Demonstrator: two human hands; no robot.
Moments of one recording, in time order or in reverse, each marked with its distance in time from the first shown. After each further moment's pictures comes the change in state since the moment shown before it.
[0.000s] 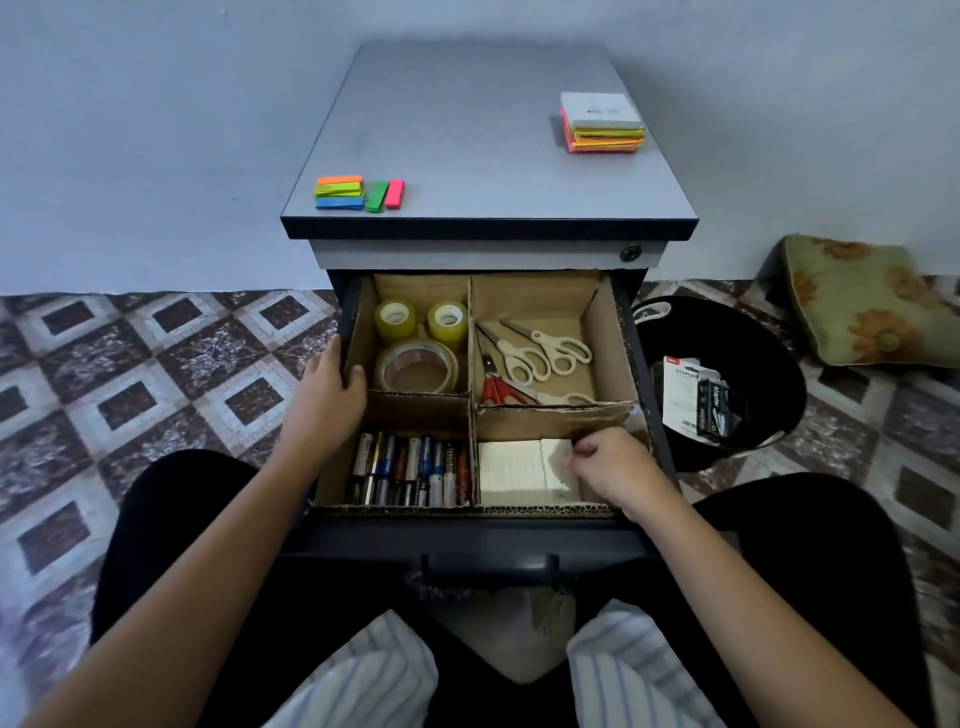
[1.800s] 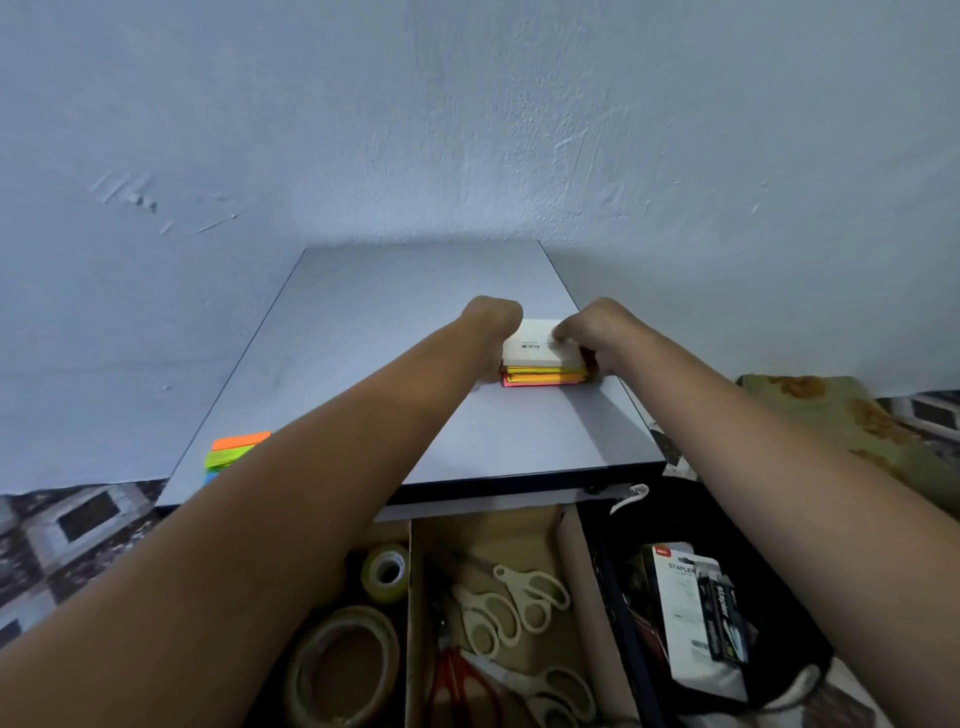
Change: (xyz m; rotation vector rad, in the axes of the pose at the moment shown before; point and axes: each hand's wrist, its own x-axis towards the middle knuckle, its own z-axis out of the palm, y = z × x) left_hand 0.177 0.328 0.008 -0.673 -0.390 -0.184; right_hand 0.176 -0.215 -0.221 0.347 0.297 -0.095
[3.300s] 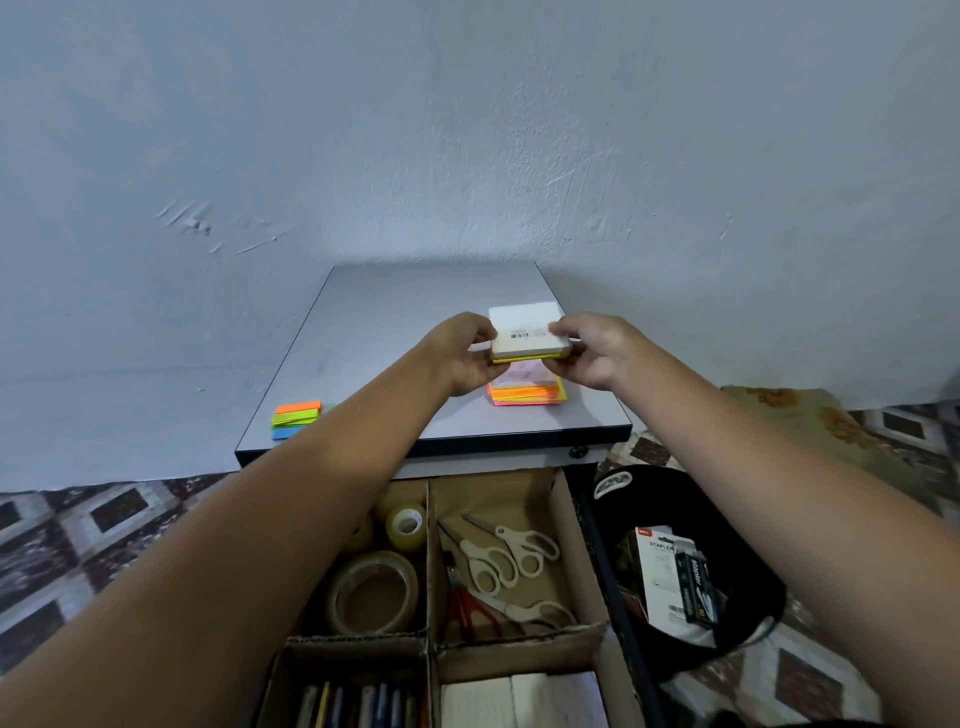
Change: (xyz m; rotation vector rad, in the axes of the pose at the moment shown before) left_hand -0.078 -0.034 -0.047 -0.498 -0.276 0.006; right_hand -0.108 0.007 -0.015 0.699 -0.207 0.044
